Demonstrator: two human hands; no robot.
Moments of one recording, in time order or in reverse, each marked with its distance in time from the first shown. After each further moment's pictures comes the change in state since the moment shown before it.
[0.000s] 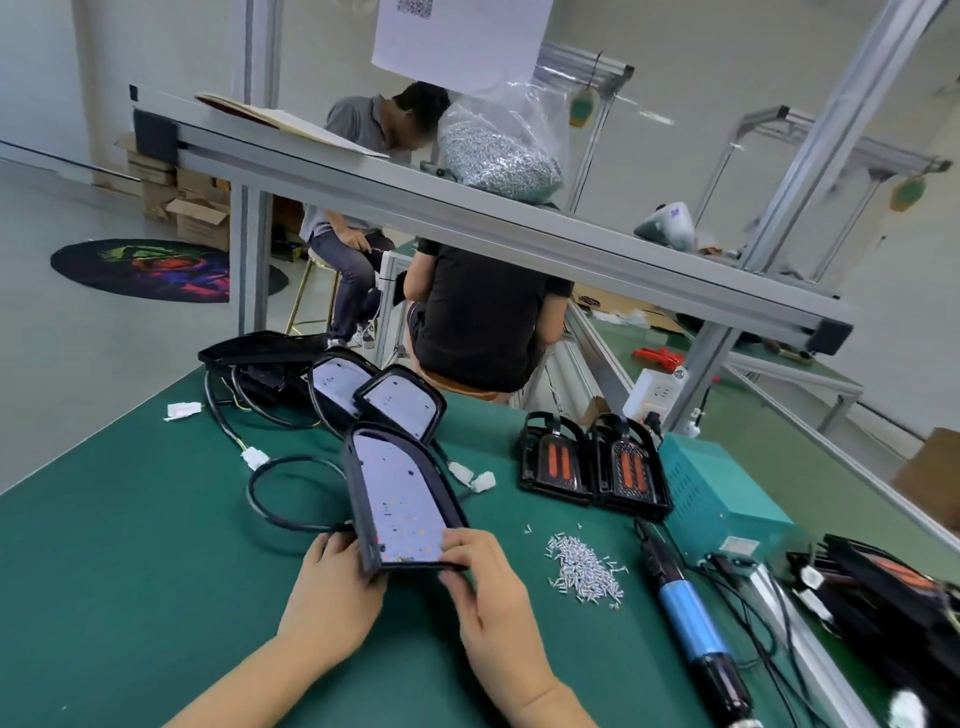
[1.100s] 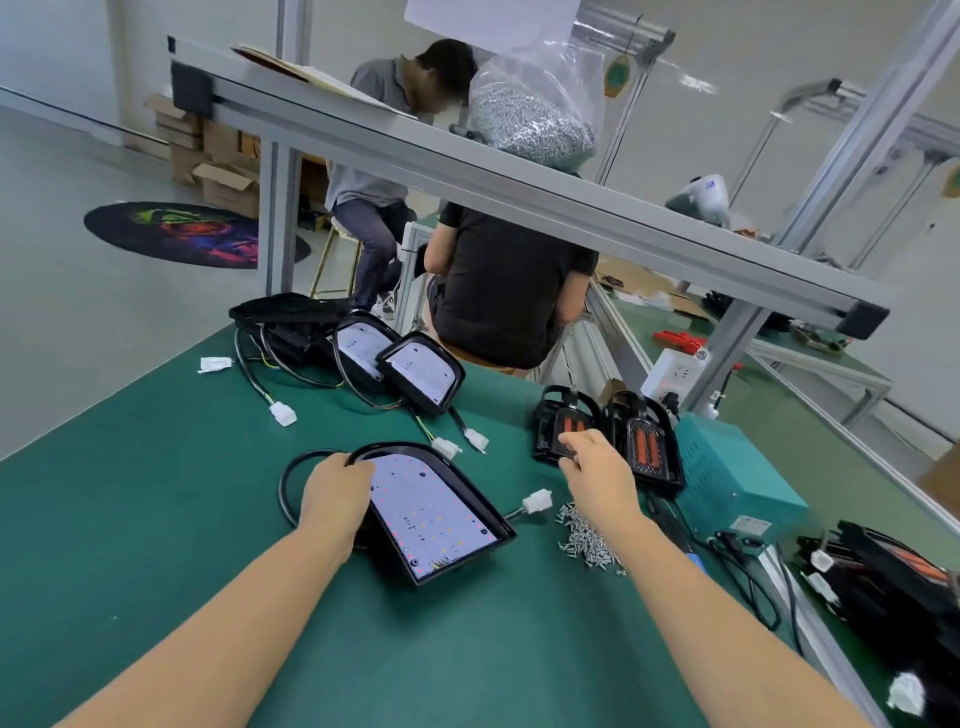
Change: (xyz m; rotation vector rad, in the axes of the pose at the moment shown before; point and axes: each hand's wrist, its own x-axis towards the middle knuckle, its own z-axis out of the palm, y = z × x) left_hand 0.036 -0.009 -0.007 -0.887 0.140 -0.756; right_hand 0.075 0.078 -0.085 -0.633 -0.267 0.495
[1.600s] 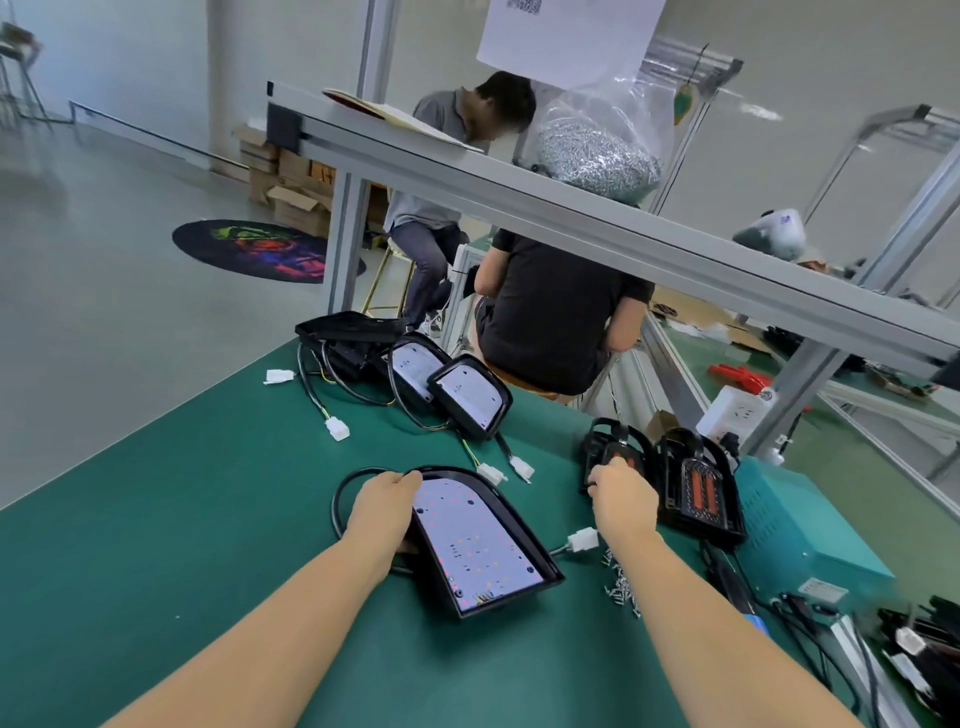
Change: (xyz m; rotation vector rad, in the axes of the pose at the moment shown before) left_hand 0.004 0.002 -0.006 -0.121 -0.126 -0.071; right_hand 0.043 -0.013 0.035 -0.436 -0.059 0.039
